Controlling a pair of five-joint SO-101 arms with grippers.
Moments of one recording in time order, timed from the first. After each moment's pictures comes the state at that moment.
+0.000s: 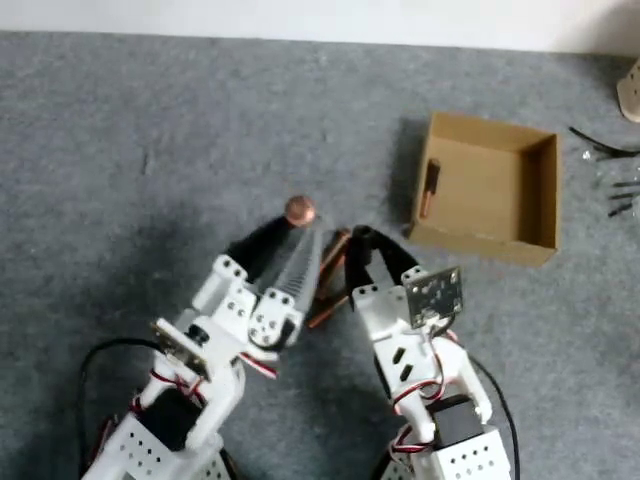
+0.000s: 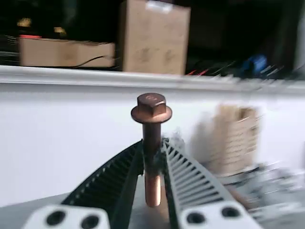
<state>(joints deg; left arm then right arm) 33.2 -103.4 95.7 -3.4 8.0 -24.4 -104.2 96.0 24.0 3.6</state>
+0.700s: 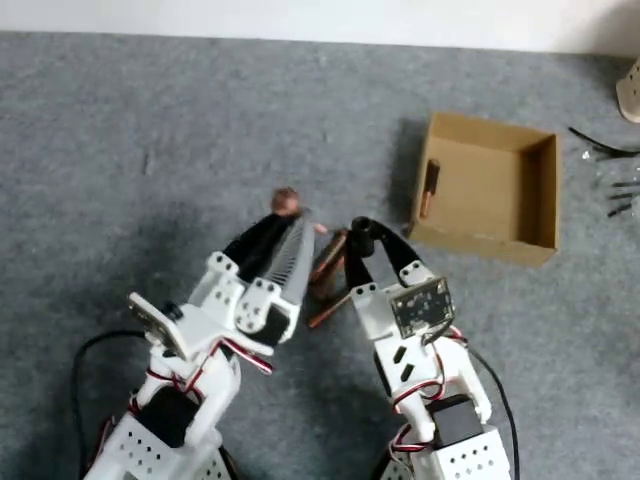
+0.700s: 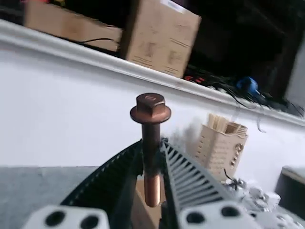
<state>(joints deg) 28.3 -103.4 95.7 -2.2 21.8 -24.4 -104.2 96.0 18.9 12.7</state>
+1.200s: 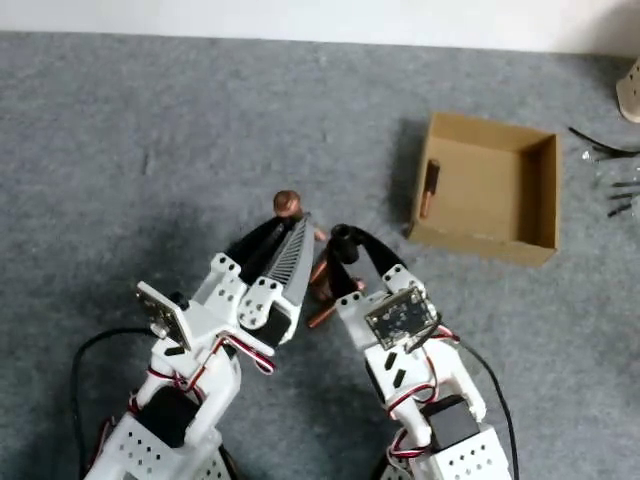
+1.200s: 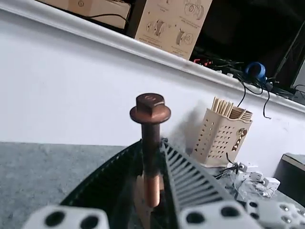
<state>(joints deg) 28.2 -103.5 95.2 3.1 23.0 -29.5 -104.2 96.0 19.3 17.8</state>
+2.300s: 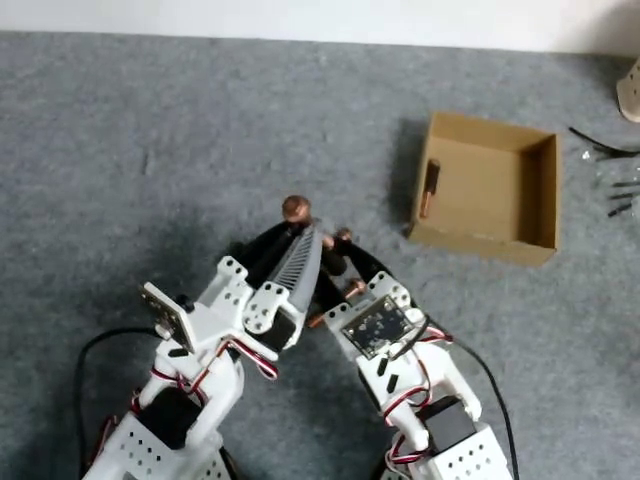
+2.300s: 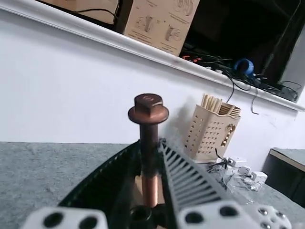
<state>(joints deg) 30.5 -103.5 95.8 3.4 23.0 -33.2 -104.2 96.0 22.5 22.9</state>
